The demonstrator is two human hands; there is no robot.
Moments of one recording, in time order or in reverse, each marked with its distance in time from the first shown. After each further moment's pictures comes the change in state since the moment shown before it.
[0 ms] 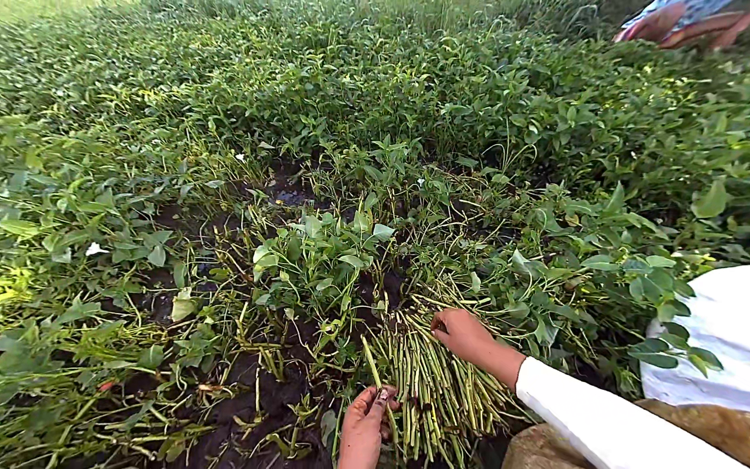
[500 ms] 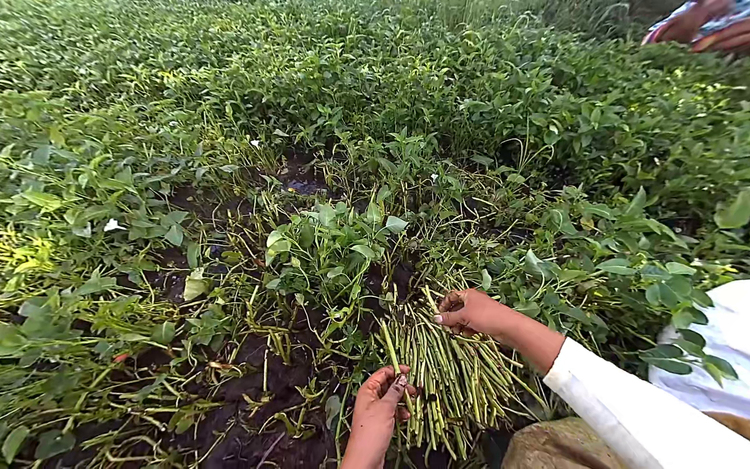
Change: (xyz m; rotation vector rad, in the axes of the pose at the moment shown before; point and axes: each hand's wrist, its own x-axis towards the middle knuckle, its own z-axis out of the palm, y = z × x) left_hand -0.007 0.015 0.009 -0.098 -0.093 0.002; right_hand -0.014 -0.022 -0.046 0.577 -0.200 0.143
